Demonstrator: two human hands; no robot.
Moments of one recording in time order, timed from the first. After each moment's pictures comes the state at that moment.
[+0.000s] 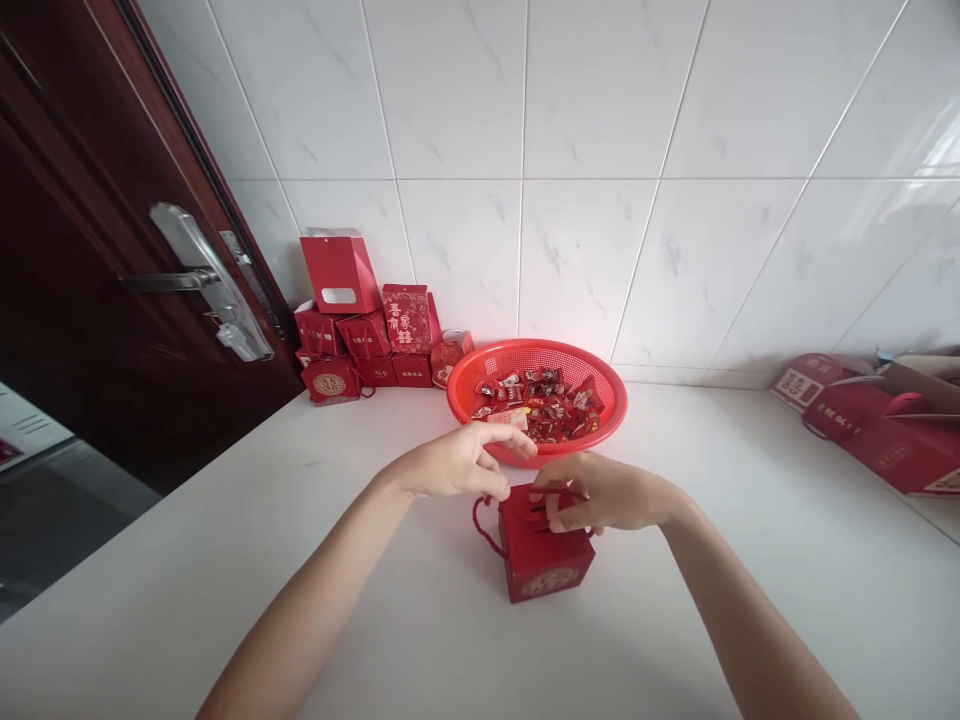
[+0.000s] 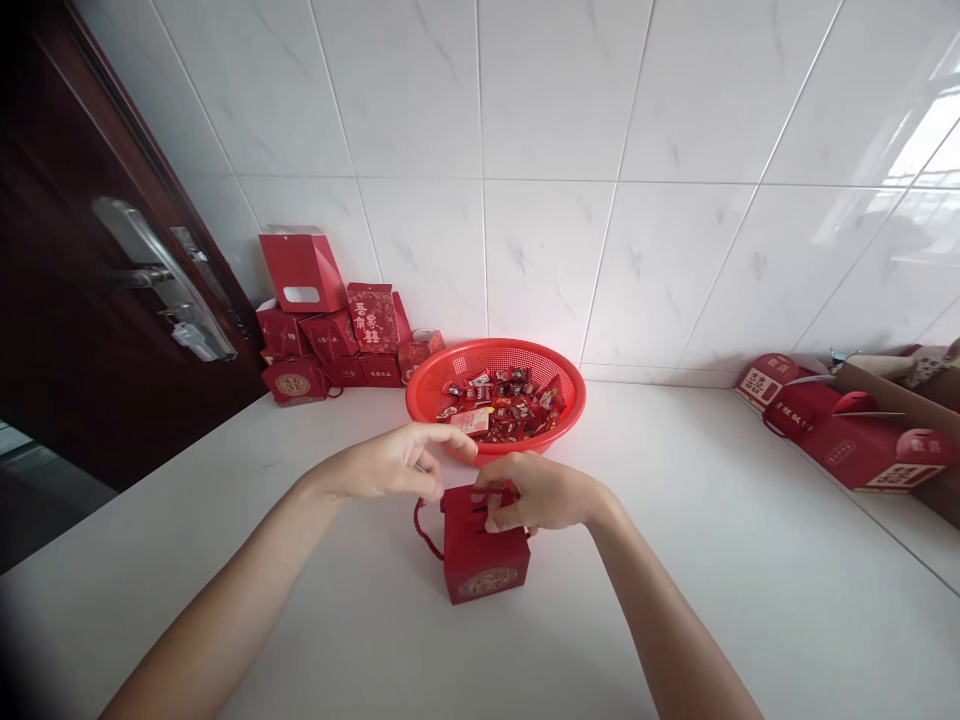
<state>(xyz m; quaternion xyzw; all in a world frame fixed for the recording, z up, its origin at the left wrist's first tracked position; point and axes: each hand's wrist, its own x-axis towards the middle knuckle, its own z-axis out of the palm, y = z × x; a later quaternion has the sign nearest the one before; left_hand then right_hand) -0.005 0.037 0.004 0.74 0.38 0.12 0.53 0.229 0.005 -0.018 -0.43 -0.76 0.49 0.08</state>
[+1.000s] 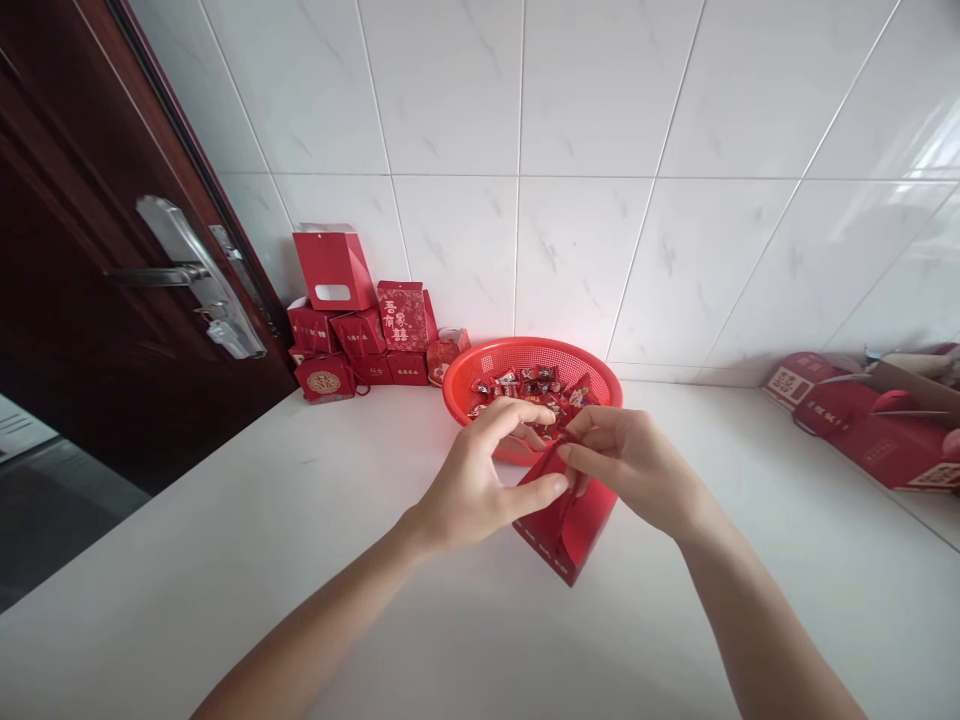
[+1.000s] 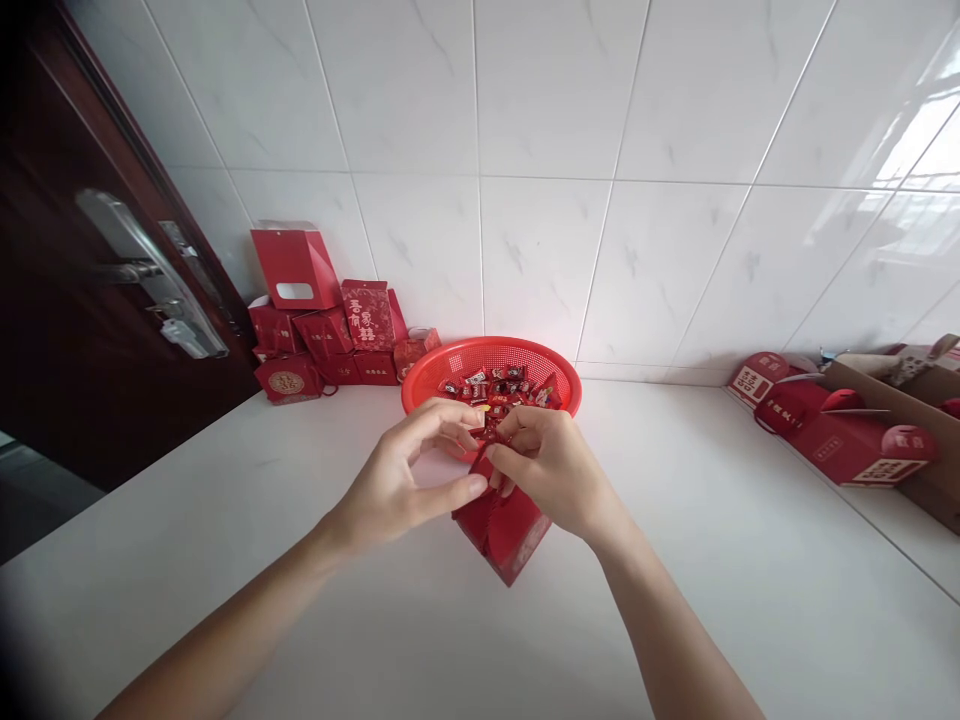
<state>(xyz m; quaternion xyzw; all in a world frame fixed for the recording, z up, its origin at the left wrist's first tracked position) 0.027 -0.006 -0.007 0.78 0.29 0.42 0.37 0.217 -0.033 0.020 -0.49 -0.63 0.44 0.42</state>
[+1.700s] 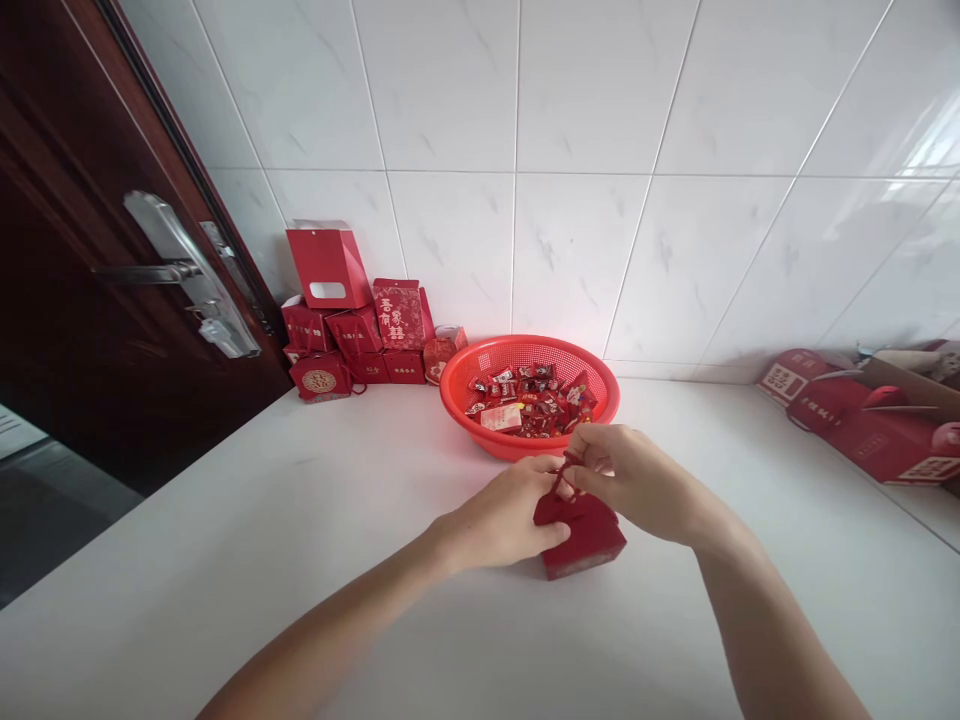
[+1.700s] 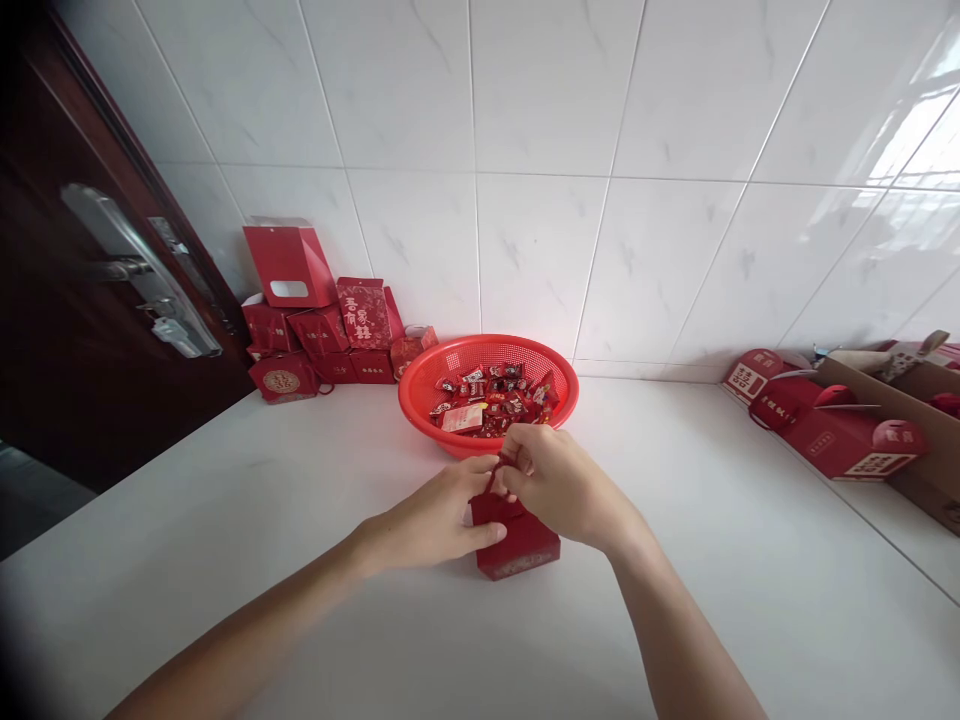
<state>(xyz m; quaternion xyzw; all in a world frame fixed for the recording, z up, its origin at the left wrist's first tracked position) 0.045 -0.001 -0.041 0.86 0.31 0.20 0.36 0.230 -0.033 0.010 -0.55 -0.72 0.32 0.27</state>
